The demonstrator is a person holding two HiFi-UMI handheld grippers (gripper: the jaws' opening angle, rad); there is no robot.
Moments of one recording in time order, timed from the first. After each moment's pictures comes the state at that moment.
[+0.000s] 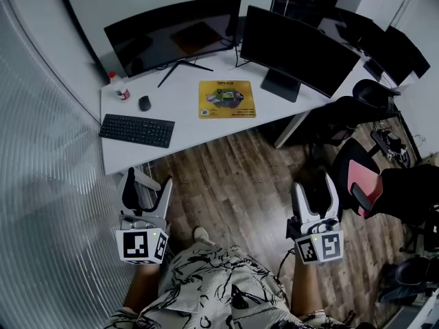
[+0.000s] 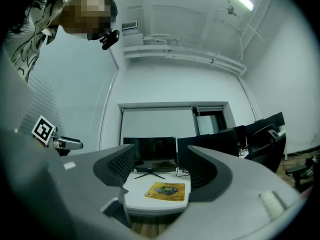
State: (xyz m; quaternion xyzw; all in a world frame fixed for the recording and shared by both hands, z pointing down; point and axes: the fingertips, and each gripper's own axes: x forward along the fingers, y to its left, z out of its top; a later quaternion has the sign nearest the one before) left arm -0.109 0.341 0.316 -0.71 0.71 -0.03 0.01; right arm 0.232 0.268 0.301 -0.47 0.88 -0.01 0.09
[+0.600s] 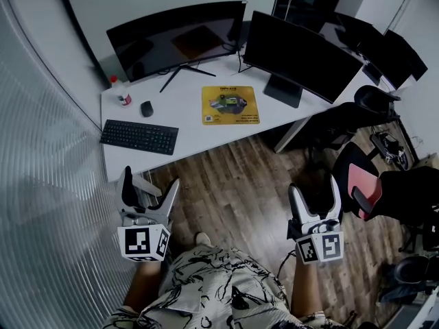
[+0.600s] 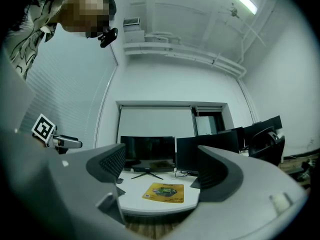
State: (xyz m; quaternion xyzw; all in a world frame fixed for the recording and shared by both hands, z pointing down) left arm -0.144 0.318 0.318 -0.71 0.70 -0.02 0.01; right arm 0.204 0.256 0.300 -0.49 0.87 0.00 0.08
